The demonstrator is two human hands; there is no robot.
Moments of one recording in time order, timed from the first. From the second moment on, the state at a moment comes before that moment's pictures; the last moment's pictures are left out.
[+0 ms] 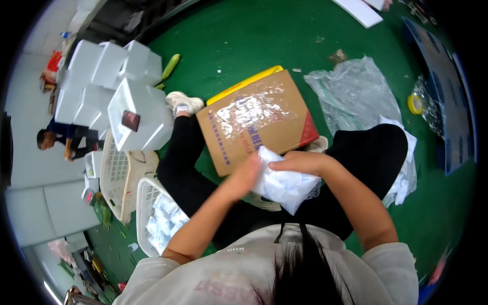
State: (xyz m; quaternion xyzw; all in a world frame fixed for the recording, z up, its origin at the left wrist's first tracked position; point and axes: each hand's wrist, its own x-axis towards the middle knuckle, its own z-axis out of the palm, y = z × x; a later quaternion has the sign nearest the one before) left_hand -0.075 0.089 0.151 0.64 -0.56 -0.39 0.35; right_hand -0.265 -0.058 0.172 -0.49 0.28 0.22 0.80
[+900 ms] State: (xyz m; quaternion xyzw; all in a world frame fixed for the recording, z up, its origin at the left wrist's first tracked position) left_hand 0.012 0.335 0.178 0.27 0.22 -0.26 0.90; right_hand -0.118 0.110 0.251 -0.85 0.00 -0.22 0.49
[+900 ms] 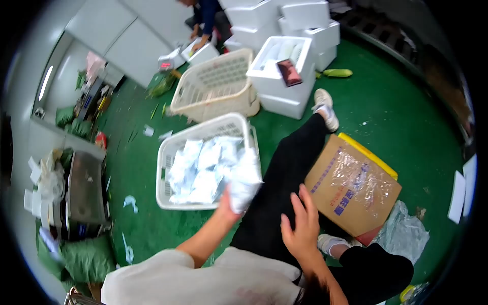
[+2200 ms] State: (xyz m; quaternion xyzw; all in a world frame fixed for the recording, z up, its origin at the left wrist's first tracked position) left_hand 0.006 0.024 0.000 0.93 -0.23 0.00 0.28; right_hand -0.497 -0.250 0.103 -0.68 0.51 -0.13 0.50
